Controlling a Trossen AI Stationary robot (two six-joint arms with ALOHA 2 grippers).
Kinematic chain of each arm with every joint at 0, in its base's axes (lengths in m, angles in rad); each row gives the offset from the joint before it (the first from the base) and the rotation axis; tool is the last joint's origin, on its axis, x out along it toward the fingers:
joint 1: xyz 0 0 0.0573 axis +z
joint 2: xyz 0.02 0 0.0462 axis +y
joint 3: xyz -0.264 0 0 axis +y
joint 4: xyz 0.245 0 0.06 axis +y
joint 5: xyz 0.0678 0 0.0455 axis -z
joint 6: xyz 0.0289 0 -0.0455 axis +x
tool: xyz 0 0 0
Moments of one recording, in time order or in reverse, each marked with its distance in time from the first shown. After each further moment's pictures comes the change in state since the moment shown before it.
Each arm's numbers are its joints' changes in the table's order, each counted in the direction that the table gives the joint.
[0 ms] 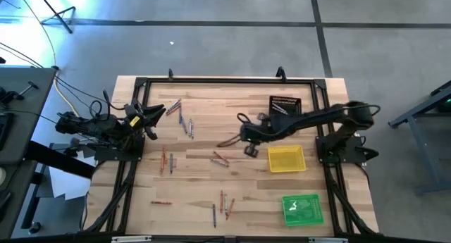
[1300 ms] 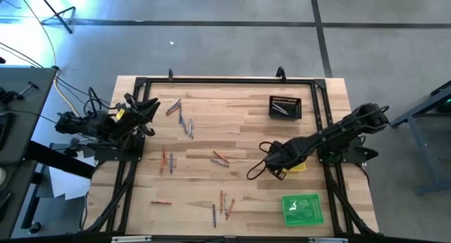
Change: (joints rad) left arm 0.000 0.003 0.000 -0.242 -0.004 0.305; right arm 0.295 -0.121 0.215 0.314 -0.214 0.644
